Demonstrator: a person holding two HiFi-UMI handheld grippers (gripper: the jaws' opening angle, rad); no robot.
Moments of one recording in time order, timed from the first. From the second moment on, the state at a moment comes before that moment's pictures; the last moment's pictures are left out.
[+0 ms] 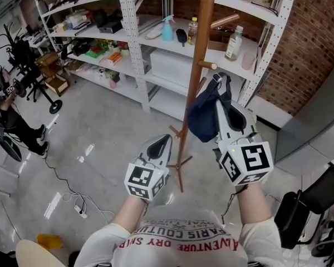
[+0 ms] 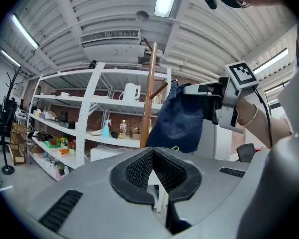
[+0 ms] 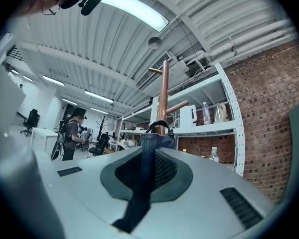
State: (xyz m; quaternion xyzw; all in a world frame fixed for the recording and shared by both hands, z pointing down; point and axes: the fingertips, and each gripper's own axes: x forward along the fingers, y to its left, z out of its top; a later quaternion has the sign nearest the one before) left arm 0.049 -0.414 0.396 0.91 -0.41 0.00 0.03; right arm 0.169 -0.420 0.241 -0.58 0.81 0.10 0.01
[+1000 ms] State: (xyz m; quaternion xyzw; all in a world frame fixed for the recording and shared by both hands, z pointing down) left arm 0.027 -0.423 0.442 0.90 -0.43 0.03 0.08; right arm 0.146 -0.483 0.255 -0.57 0.82 0.06 0.00
